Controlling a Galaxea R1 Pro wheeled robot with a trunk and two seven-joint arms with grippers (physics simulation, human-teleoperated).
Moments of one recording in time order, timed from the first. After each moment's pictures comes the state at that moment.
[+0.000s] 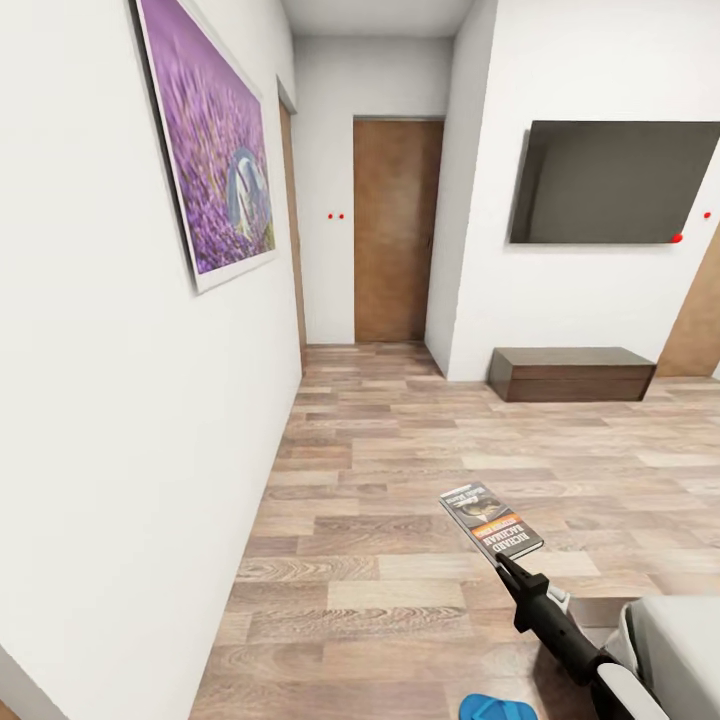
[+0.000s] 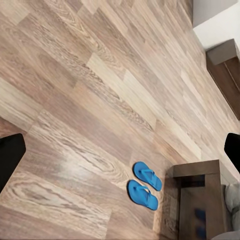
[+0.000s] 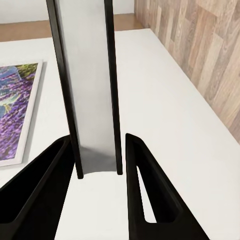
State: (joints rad) left arm 0.02 0.11 -0.32 -0.01 1.41 -0.49 -1.14; right arm -0.32 -0.22 -0.02 -0.66 -1.52 0.52 0.55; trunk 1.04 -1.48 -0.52
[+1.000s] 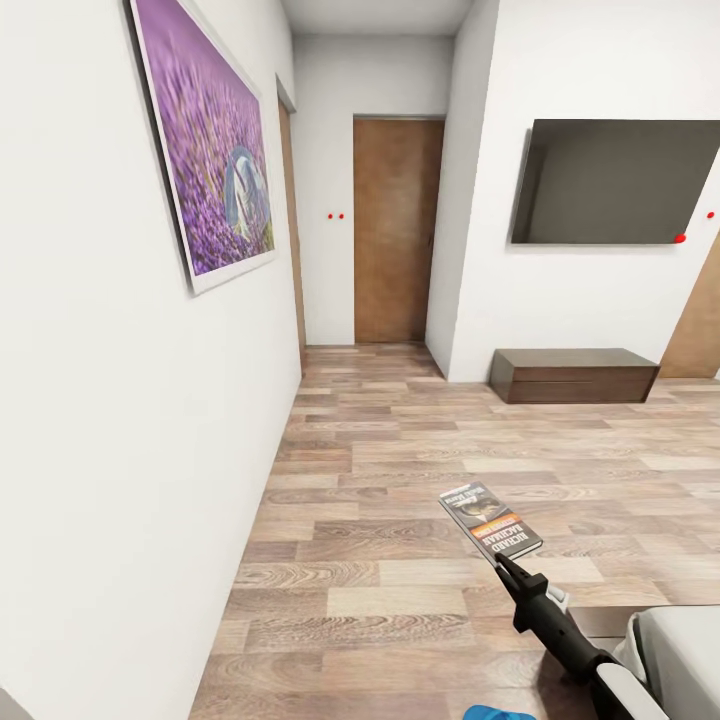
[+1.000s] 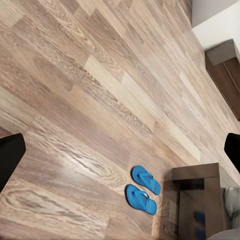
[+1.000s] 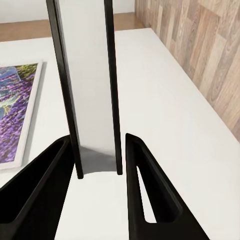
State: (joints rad) left arm 0.02 0.11 -0.32 -0.01 1.41 -0.49 -1.14; right arm -0.32 -0.22 -0.01 -0.66 -1.53 0.52 0.55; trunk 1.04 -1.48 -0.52
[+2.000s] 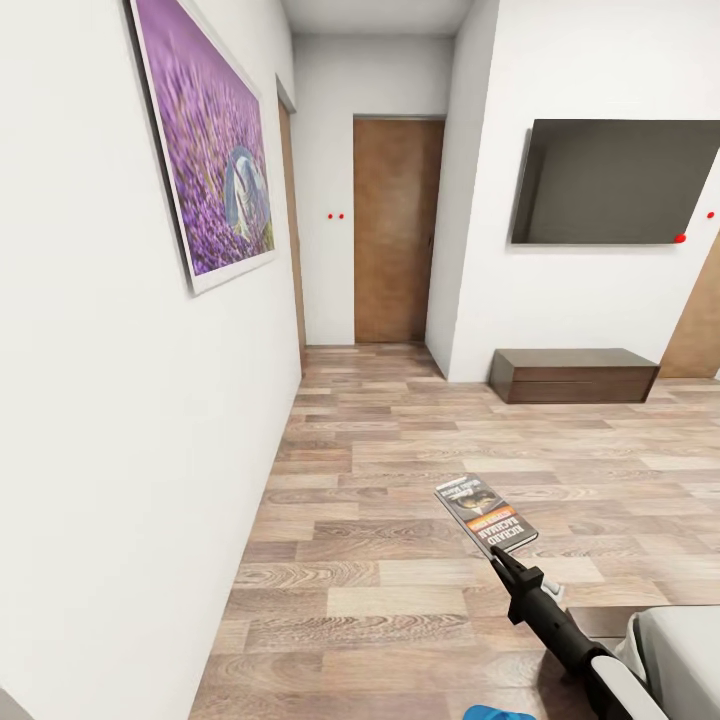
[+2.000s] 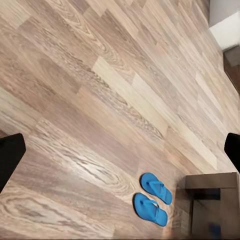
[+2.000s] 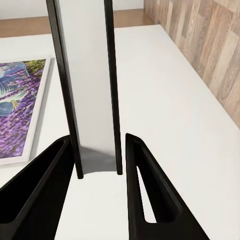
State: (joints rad) left arm 0.02 0.07 -0.34 -0.19 1.32 -0.51 -0.84; right arm -0.32 -0.21 -0.01 -0.70 -1.53 0.52 0.55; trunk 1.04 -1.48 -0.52
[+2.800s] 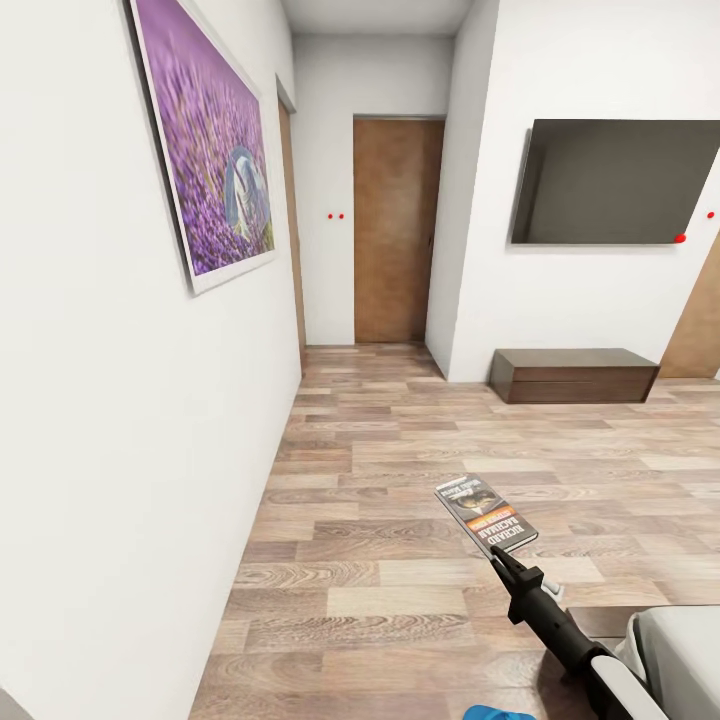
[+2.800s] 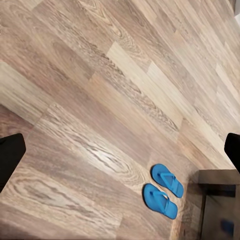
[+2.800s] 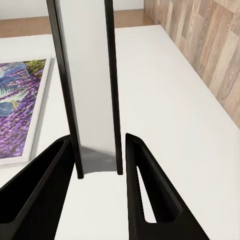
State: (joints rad) left arm 0.02 0.01 -0.34 -0.22 1.25 -0.51 -0.67; right arm -0.32 -0.21 -0.01 -0.70 -1.53 0.52 0.55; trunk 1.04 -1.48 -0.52
